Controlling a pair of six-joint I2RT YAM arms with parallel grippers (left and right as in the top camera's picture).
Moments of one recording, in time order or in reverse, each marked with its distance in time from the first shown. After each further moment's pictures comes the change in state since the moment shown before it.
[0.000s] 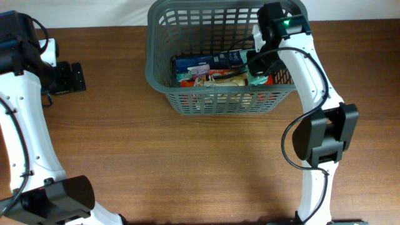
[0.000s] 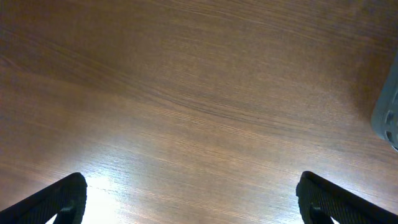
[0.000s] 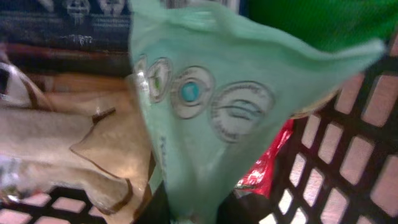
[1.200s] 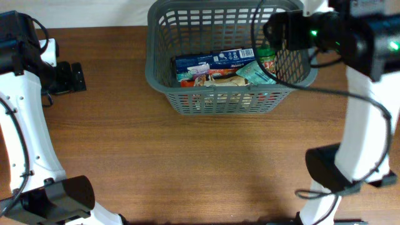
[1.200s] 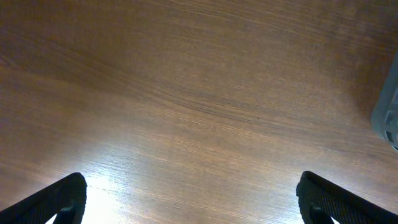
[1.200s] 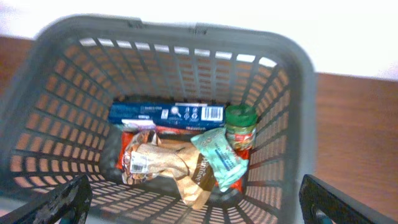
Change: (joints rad) left arm 0.000 0.000 0.000 0.000 0.000 0.000; right arm -0.001 -0.240 0.768 -0.371 -0.010 0.003
